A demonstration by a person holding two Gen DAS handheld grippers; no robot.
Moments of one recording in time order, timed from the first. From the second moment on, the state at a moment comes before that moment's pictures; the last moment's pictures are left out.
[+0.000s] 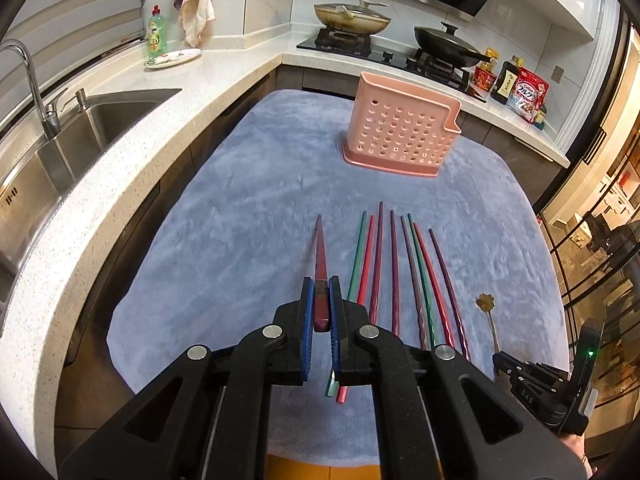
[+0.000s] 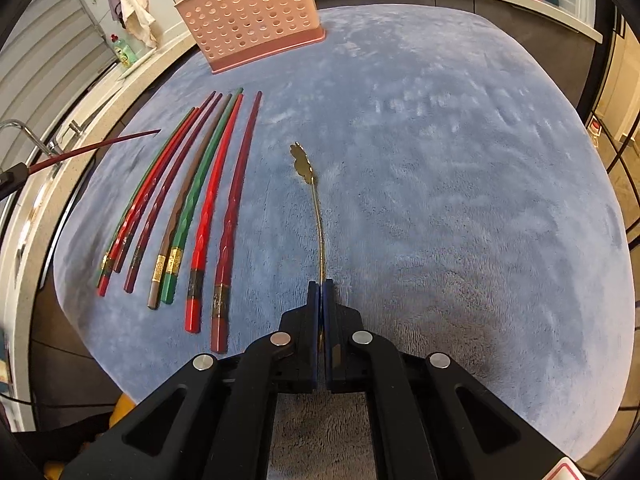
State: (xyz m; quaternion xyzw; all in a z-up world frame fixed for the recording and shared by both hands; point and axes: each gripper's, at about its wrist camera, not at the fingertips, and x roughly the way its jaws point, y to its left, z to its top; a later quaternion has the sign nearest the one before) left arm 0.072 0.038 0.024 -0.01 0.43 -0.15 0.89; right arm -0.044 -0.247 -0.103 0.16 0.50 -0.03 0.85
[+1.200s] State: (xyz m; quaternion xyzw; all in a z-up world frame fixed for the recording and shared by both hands) left arm 0.169 -0.015 0.177 0.02 0.26 -0.16 0.95; right arm 0.098 -0.296 0.086 0.13 0.34 -0.03 0.93
